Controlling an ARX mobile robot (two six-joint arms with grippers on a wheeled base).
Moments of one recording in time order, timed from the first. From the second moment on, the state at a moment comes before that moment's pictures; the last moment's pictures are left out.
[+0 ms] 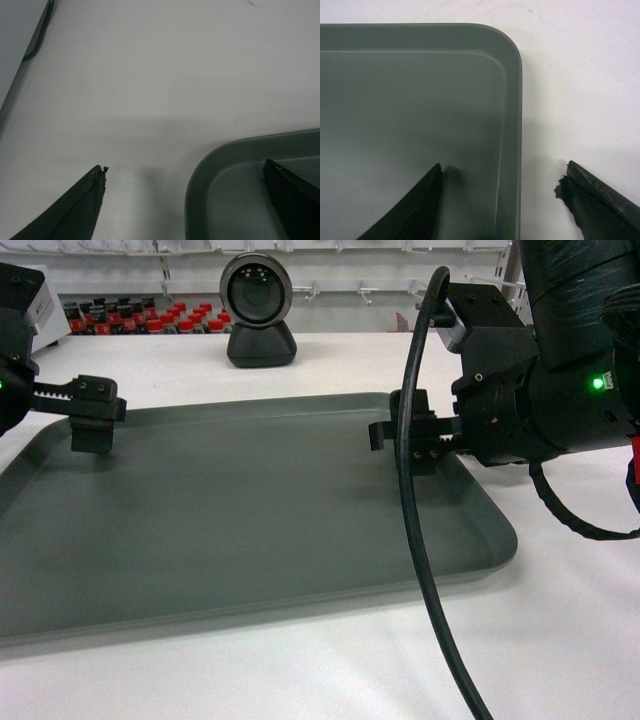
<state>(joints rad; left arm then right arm) -0.07 1.80 1.04 0.14 -0.34 0.05 0.36 1.91 1.10 0.21 -0.02 0.11</state>
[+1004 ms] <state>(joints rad) -0.05 1.60 1.03 0.27 -0.21 -0.08 0.30 1.74 1.02 0.32 -0.02 0.21</state>
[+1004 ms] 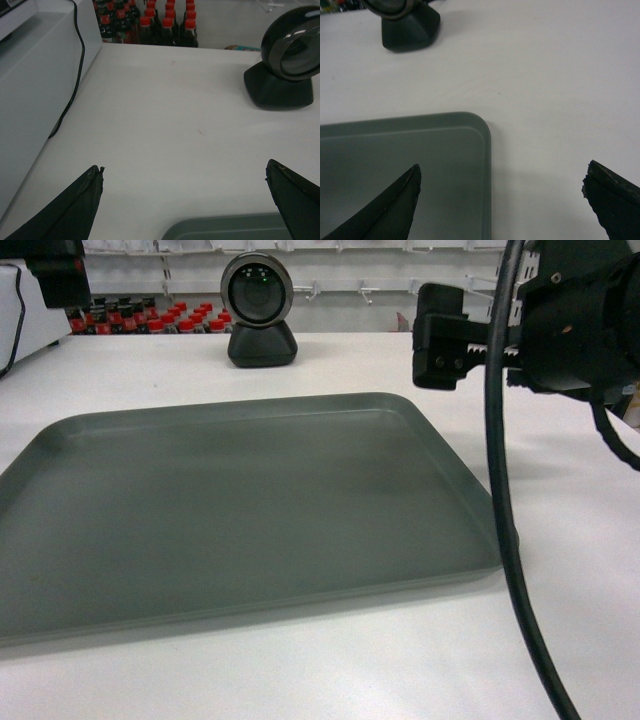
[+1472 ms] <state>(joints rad) 0.06 1.26 0.94 0.23 -0.10 -0.24 0.22 1.30 0.81 0.39 -0.13 0.32</state>
